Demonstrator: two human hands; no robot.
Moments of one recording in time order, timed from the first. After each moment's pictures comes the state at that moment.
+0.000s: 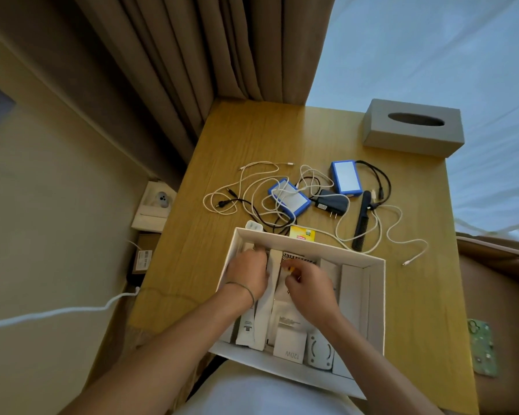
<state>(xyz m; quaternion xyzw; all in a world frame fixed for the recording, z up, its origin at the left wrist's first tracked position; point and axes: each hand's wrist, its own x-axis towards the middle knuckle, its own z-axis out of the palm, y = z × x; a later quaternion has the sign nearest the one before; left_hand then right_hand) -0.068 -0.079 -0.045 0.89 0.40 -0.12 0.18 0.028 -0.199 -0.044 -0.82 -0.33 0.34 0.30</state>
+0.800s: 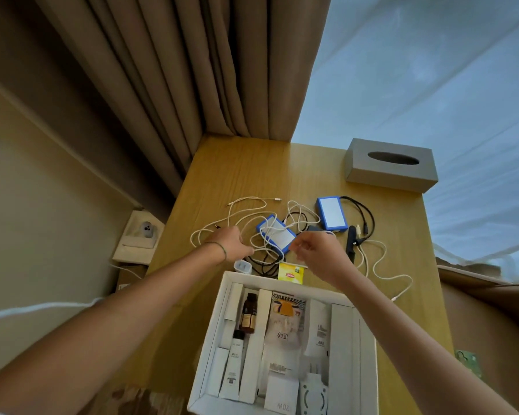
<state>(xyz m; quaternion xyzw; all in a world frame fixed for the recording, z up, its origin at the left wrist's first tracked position) -0.006 0.055 -0.015 0.82 0.45 -0.19 0.29 0.147 -0.118 0.009 -0.82 -0.39 0.33 0.26</state>
